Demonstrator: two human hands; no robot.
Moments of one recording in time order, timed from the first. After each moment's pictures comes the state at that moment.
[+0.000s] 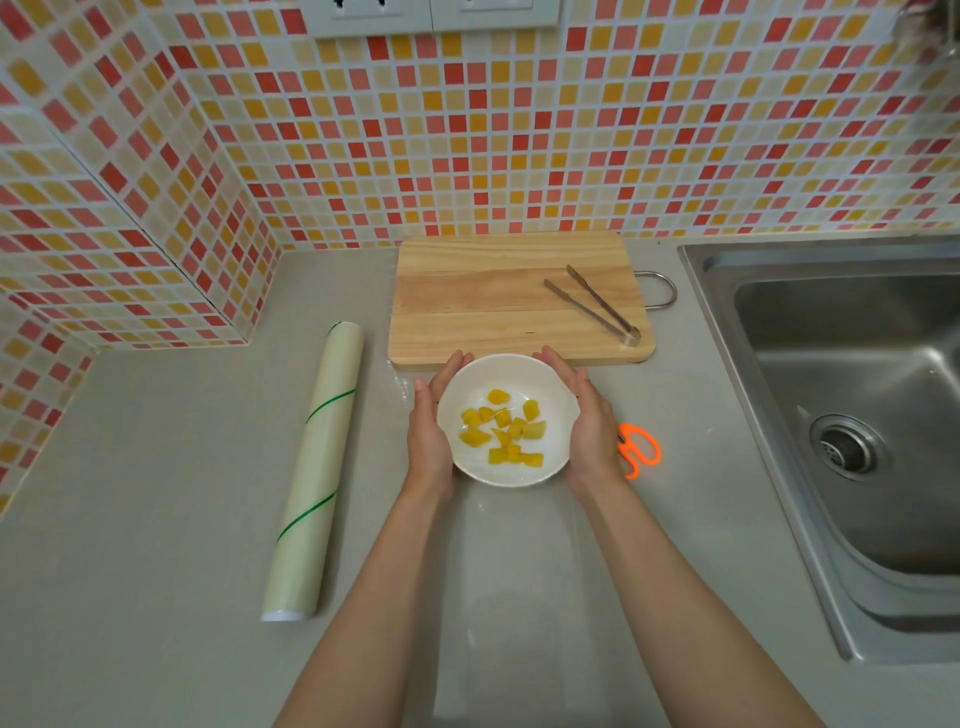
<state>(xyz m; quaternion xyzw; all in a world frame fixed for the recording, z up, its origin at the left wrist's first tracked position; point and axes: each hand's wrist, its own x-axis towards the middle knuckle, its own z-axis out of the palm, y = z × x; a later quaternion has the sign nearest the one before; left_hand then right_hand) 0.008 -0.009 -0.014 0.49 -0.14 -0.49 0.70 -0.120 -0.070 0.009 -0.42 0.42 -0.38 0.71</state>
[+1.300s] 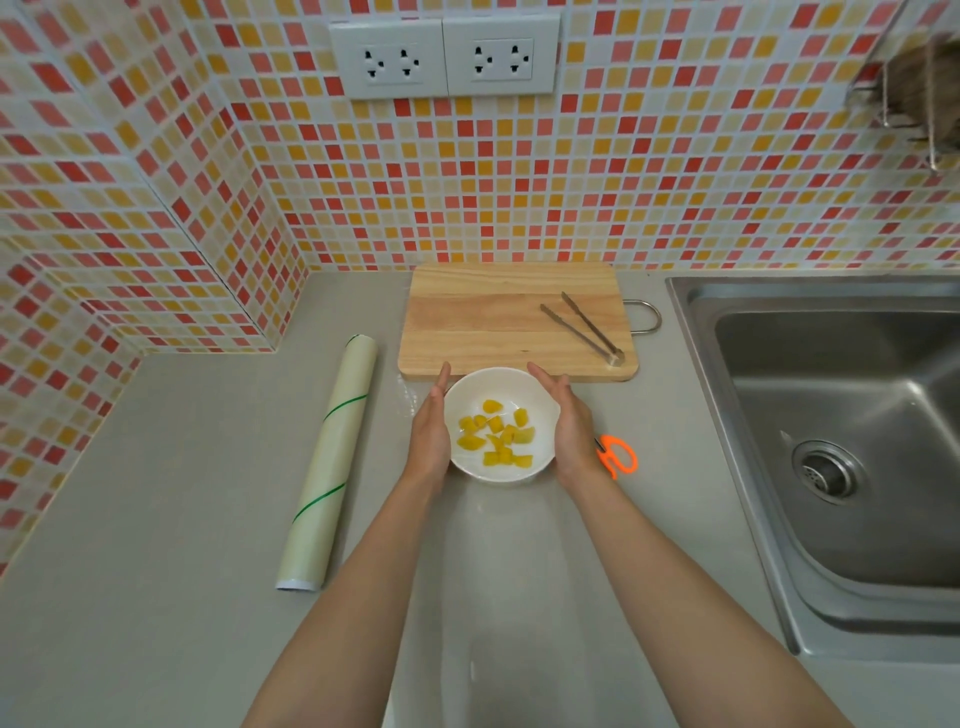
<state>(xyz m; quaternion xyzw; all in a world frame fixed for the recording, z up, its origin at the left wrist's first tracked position) 0.008 -0.001 0.001 0.67 -0.21 -0.39 0.60 -0.125 -0.078 0.007 -0.48 0.43 -0.33 0.69</state>
